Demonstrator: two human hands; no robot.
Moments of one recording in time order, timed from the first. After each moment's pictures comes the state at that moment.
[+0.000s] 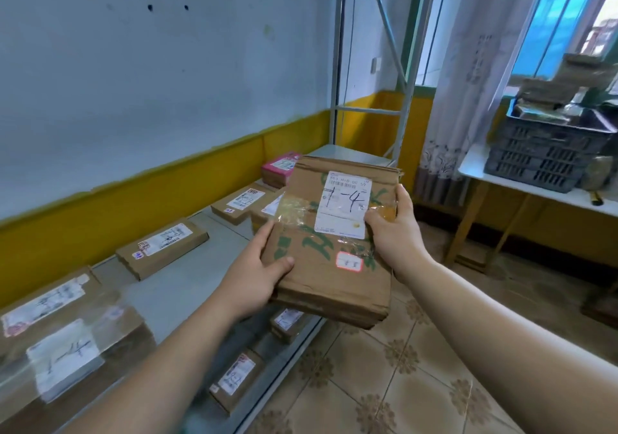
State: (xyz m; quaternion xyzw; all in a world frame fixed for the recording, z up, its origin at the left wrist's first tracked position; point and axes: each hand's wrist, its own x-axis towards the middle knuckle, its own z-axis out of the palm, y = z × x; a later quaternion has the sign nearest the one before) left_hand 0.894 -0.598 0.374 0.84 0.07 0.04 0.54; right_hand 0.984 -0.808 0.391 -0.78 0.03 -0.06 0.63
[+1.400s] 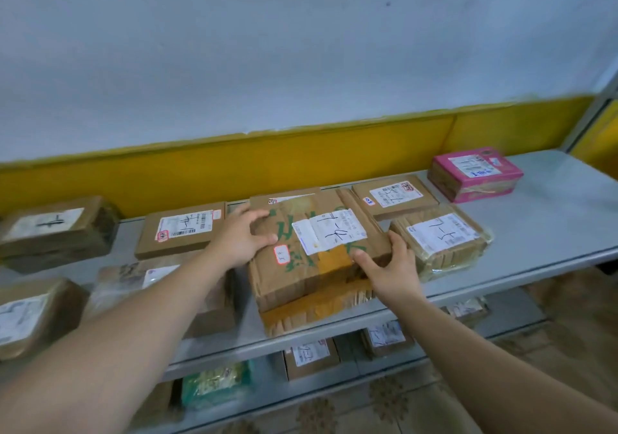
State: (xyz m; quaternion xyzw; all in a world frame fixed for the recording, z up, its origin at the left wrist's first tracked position) left_hand 0.975 -0.362 0.292 0.85 0.41 0.10 0.31; right_hand 1.130 -0.587 0.280 -0.84 -0.21 0.23 0.44
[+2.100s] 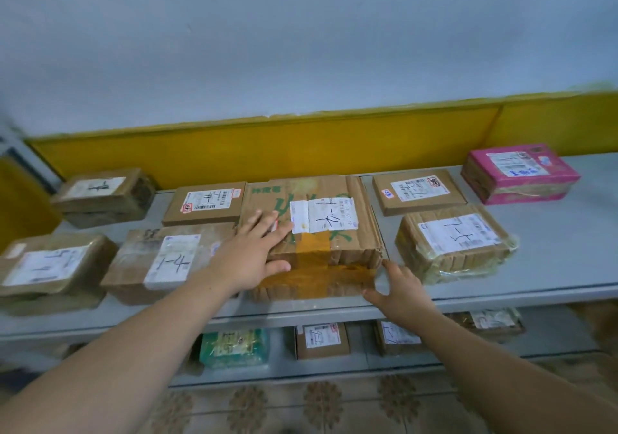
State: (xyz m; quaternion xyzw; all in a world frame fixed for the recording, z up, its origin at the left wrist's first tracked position) left_hand 0.960 -0.438 0.286 0.93 0.36 -0.10 0.04; right_hand 1.184 -0.615 0.210 -0.85 -0.40 0.28 0.19
